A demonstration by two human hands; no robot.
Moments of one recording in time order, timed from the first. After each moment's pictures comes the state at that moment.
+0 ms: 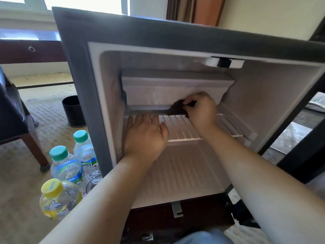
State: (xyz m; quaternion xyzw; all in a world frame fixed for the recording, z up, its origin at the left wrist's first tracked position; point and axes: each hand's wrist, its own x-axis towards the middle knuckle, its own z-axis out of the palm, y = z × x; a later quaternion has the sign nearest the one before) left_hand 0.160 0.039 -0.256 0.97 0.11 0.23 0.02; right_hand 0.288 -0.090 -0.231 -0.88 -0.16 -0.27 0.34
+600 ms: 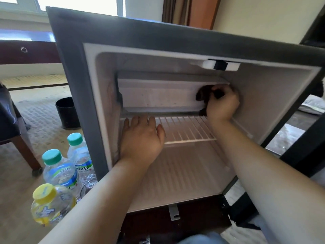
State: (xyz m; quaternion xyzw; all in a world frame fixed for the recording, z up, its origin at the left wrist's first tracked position) left_hand 0.164 0.041 -0.261 0.96 0.10 0.26 0.04; right_hand 0.309 -0.127 -0.211 -0.78 -0.01 -0.42 0.46
